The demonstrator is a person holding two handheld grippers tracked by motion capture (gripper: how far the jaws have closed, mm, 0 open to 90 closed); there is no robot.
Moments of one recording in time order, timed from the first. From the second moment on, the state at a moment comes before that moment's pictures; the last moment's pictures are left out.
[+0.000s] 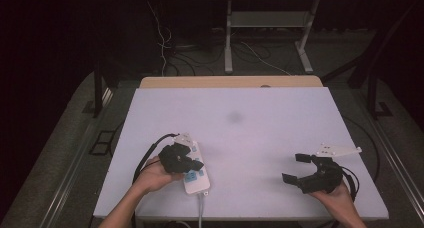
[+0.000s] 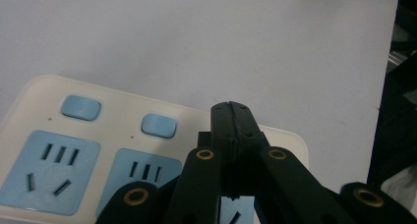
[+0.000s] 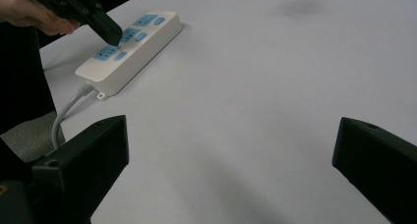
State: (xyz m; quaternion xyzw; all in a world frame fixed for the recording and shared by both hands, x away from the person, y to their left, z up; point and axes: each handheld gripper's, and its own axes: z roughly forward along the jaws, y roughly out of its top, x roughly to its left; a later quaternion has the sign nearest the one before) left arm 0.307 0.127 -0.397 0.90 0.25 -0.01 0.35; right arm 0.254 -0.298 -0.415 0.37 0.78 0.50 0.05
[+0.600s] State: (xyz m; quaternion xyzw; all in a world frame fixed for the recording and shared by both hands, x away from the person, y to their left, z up) left arm 0.305 0.147 -0.382 0.88 0.28 0.02 0.39; right arm 0.253 -0.298 -0.415 0.37 0.78 0.50 0.05
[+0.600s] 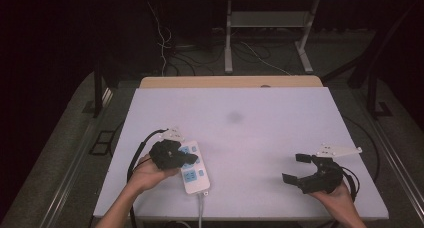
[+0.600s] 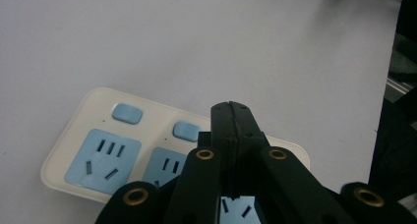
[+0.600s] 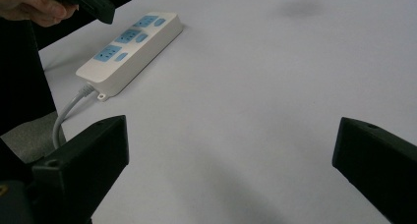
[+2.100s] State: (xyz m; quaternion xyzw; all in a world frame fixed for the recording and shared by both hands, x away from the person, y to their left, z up) left arm 0.245 0.190 -0.399 0.78 0.37 0.10 0.50; right arm 0.252 -0.293 -0.415 0.37 0.79 0.50 0.04
